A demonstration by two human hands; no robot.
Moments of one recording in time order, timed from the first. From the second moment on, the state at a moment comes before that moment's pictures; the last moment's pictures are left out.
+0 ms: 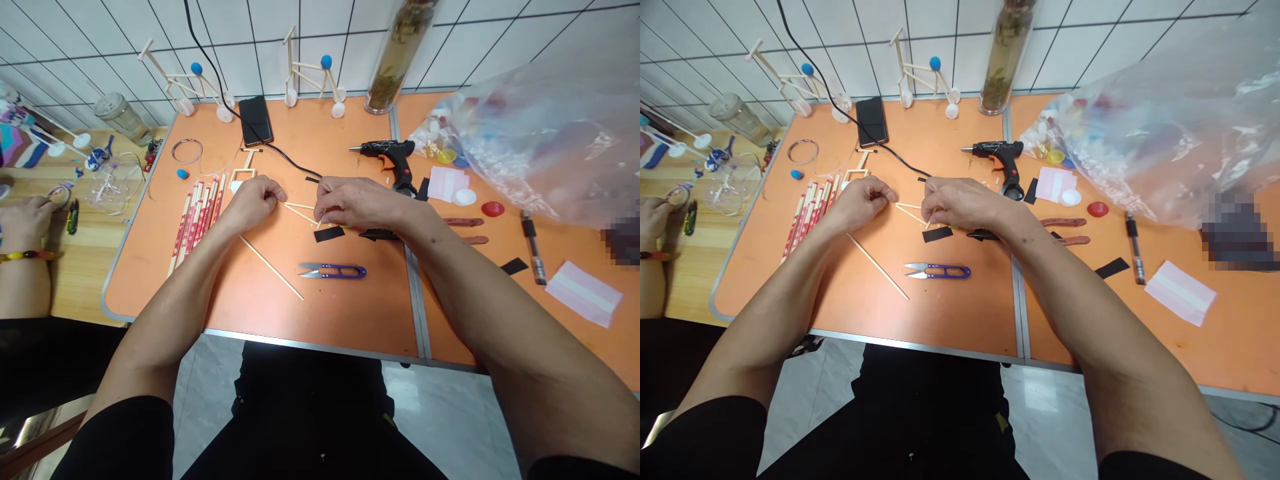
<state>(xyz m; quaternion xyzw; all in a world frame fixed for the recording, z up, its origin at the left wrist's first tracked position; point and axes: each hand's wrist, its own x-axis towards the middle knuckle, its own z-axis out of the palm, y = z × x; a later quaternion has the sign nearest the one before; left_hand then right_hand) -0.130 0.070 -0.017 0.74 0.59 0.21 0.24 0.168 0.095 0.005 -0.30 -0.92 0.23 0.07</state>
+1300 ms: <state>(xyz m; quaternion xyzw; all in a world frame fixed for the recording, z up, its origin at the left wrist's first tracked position) -0.053 0.021 0.005 0.50 0.45 0.52 0.53 0.111 0.059 0.000 -0.23 -0.41 0.76 0.44</state>
